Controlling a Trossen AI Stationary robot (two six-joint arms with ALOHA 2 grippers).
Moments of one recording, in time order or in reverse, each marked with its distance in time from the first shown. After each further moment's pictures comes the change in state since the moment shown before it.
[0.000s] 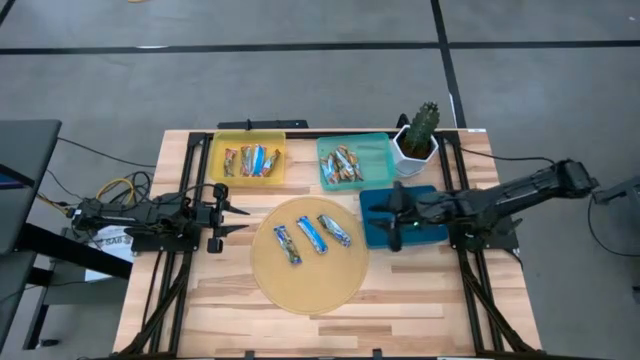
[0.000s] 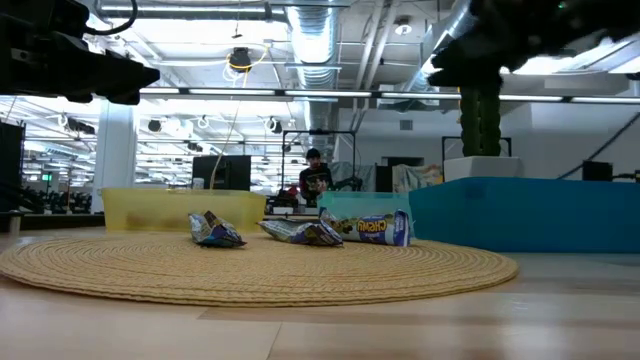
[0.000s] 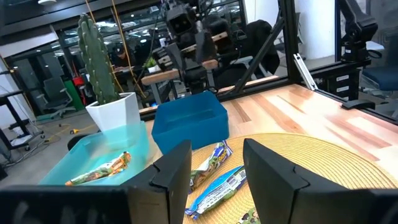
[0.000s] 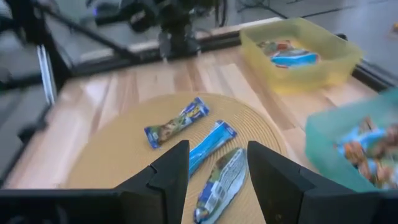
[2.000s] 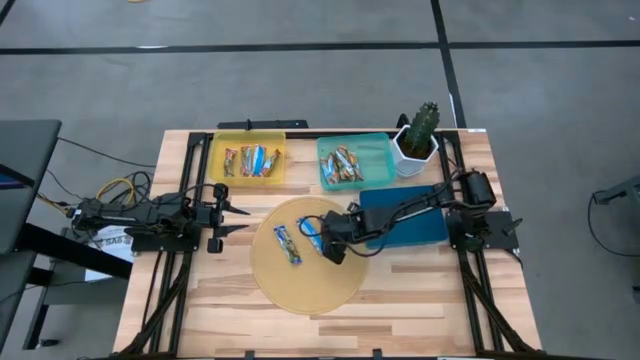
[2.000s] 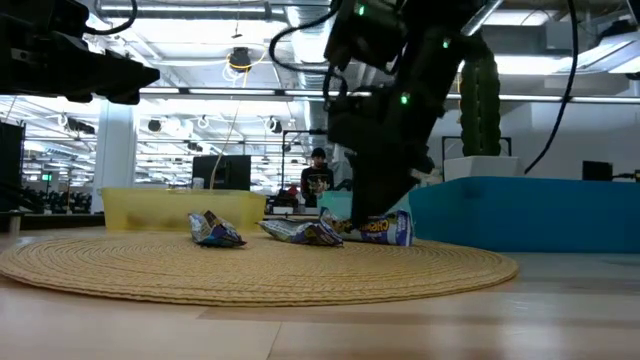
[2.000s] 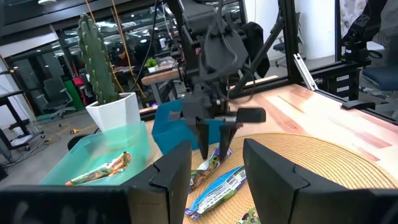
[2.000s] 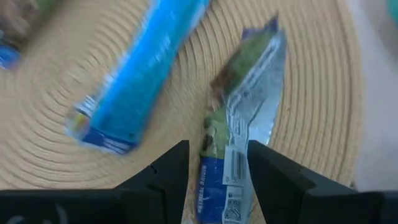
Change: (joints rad) left arm 0.000 0.000 0.000 0.000 0.000 0.000; right arm -0.035 0.977 0.725 -0.591 -0.003 0.309
